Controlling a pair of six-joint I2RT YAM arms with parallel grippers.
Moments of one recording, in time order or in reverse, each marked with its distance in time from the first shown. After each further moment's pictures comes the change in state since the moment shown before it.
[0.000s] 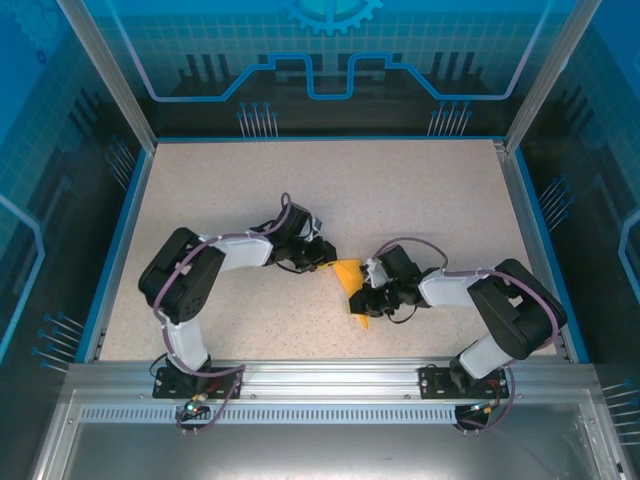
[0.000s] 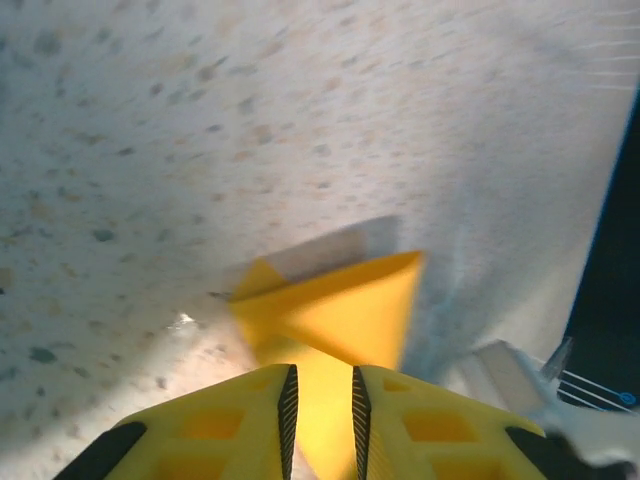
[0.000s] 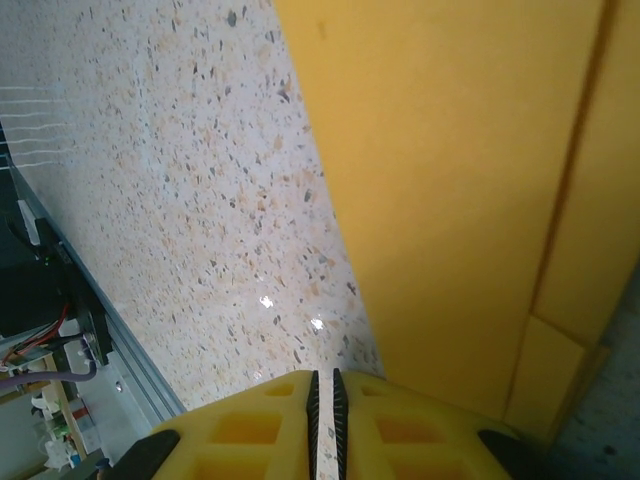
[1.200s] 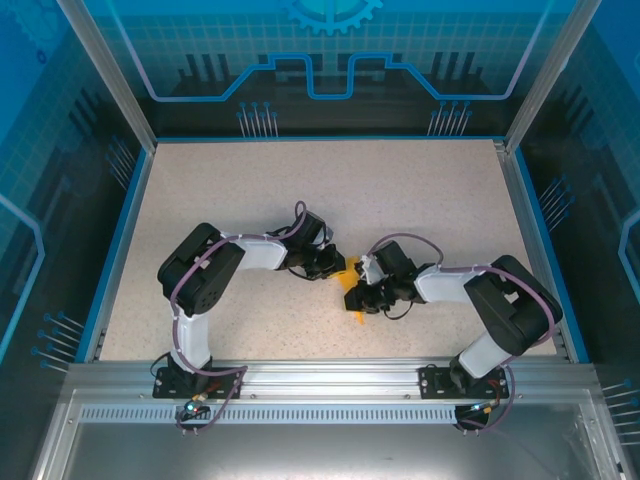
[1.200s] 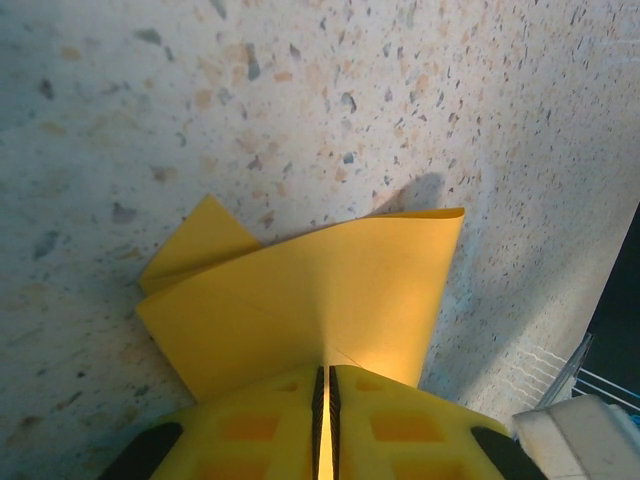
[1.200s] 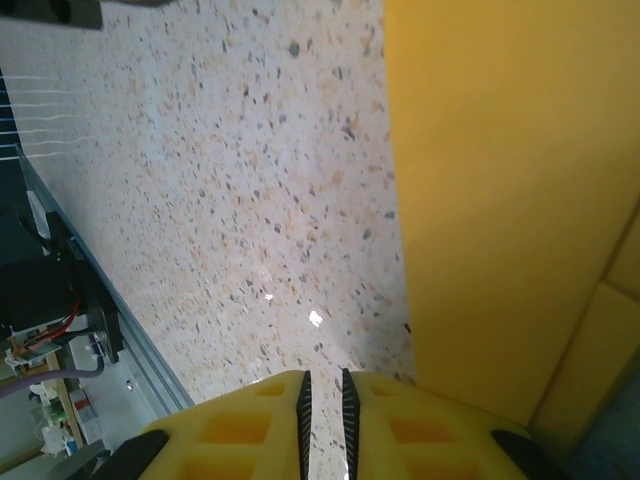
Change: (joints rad) left arm -0.066 0.139 0.038 0.042 -0.013 -0.060; right arm 0.019 0.021 0.037 -0.013 -0.011 -0.017
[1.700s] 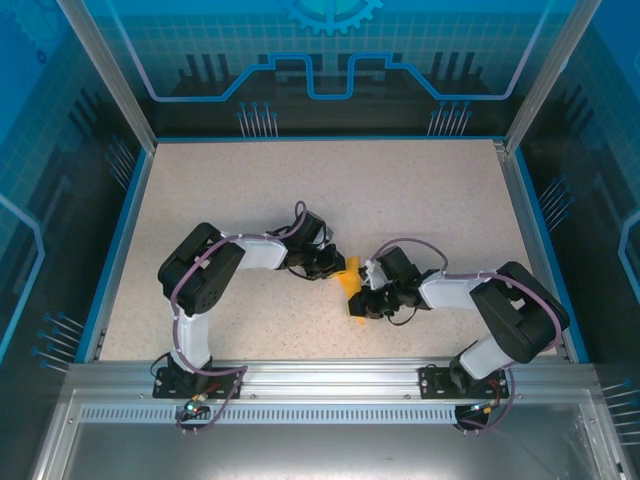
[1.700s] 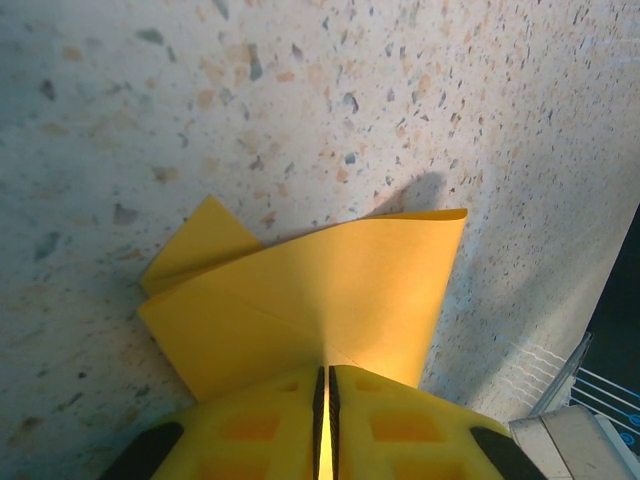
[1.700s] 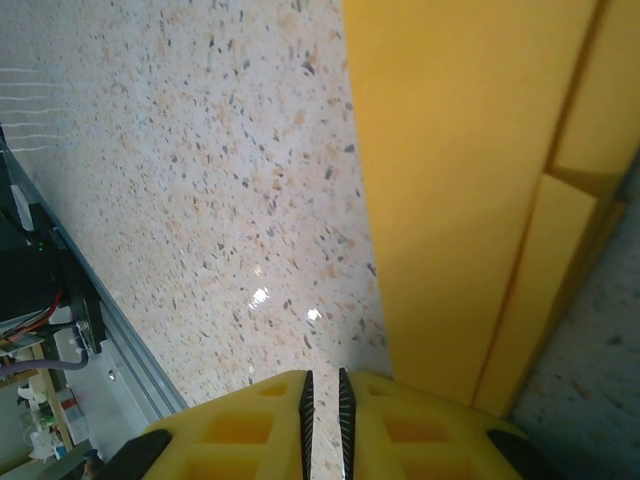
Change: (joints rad) left arm 0.002 0.003 0.005 -0.007 0.005 0.000; right arm 0.002 -0.052 -0.055 0.008 0.021 0.001
